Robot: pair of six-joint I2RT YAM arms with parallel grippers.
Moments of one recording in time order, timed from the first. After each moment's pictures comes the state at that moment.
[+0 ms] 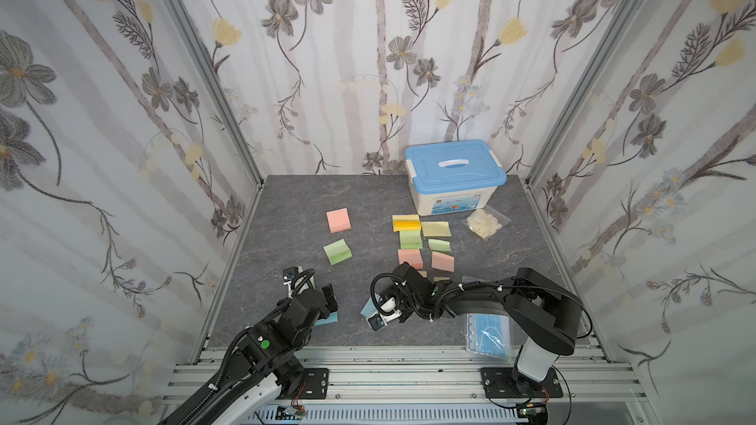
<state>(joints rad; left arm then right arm) -0.74 0.46 0.41 -0.72 -0.52 -0.81 0.98 1.75 0.83 0.09 -0.19 -1.22</state>
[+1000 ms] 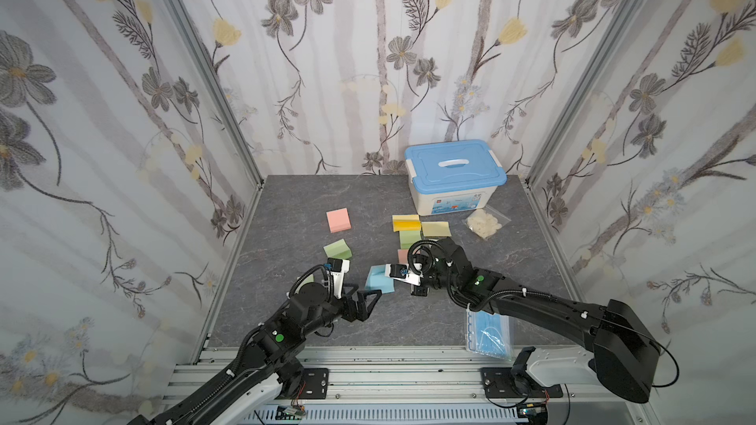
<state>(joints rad) -0.73 0.56 0.32 -0.09 0.19 -0.65 0.84 1.33 0.79 0.05 -0.30 -0.63</state>
